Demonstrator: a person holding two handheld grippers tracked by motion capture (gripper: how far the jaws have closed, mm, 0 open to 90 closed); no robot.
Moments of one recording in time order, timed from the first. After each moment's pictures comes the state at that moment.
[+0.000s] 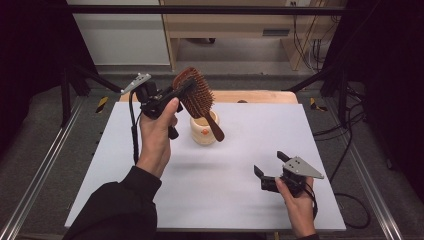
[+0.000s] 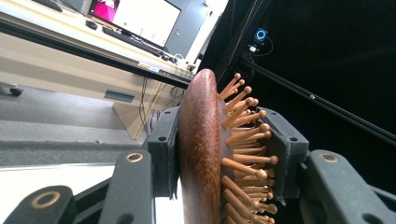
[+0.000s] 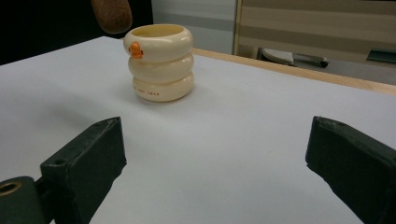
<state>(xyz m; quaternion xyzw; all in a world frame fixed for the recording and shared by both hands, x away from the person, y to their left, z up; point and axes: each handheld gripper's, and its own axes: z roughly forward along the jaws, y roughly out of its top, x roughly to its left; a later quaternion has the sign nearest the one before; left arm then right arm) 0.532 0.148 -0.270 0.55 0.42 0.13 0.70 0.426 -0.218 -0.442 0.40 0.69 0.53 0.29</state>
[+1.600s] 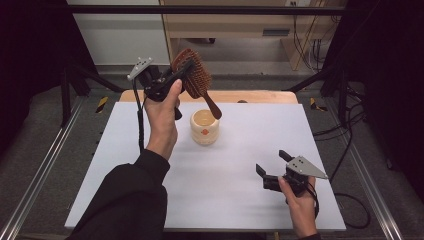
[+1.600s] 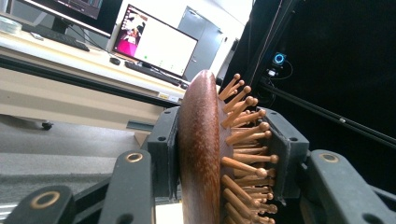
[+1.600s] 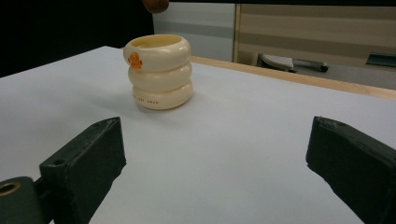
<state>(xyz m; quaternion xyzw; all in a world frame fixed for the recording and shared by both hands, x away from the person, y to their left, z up) 0.568 0.144 -0.257 0.52 0.42 0.21 0.71 0.426 -0.224 -0.440 0.40 0.68 0.54 0.29</state>
